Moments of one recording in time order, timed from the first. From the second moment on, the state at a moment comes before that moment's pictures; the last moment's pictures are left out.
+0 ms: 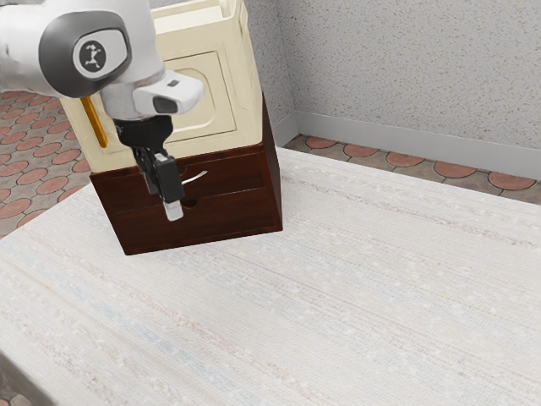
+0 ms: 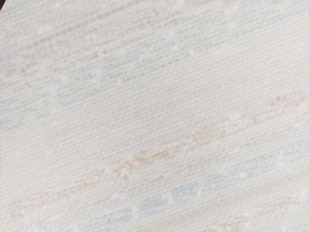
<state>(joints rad) 0.11 0.02 0.02 -1.44 0.05 1.40 0.52</state>
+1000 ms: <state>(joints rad) 0.14 -0.08 0.07 -1.76 0.20 1.87 0.87</state>
